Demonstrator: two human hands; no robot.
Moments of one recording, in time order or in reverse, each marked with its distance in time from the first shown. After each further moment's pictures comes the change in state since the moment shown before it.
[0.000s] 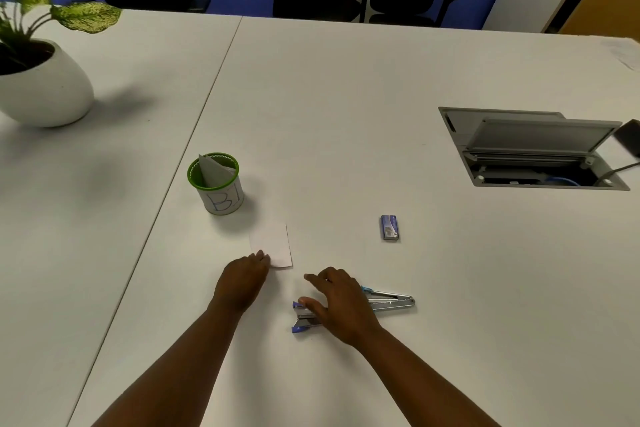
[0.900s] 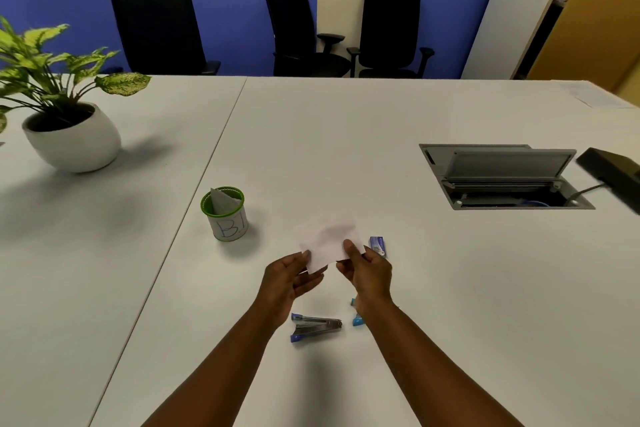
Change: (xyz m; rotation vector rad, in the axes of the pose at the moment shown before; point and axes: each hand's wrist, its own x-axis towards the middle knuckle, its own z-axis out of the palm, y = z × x) left_hand -0.021 0.084 -0.102 -2.086 -0.034 -0.510; right_hand -0.008 -0.035 -0.085 1.482 0.650 0.527
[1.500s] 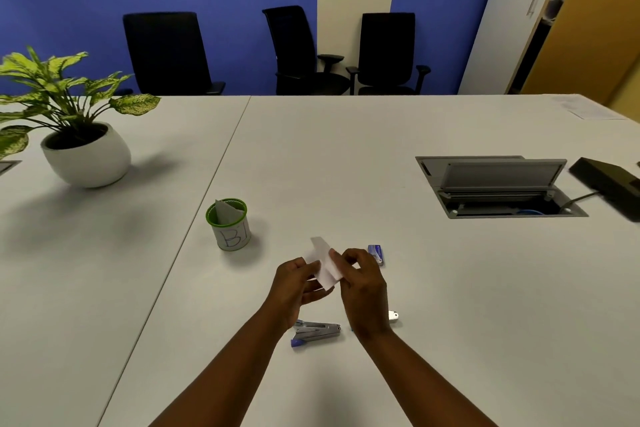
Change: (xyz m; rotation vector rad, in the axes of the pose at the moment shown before) left_hand -0.028 0.012 0.029 0.159 -0.009 -0.008; right_hand -0.028 0.006 -0.022 -1.005 -0.002 -1.287
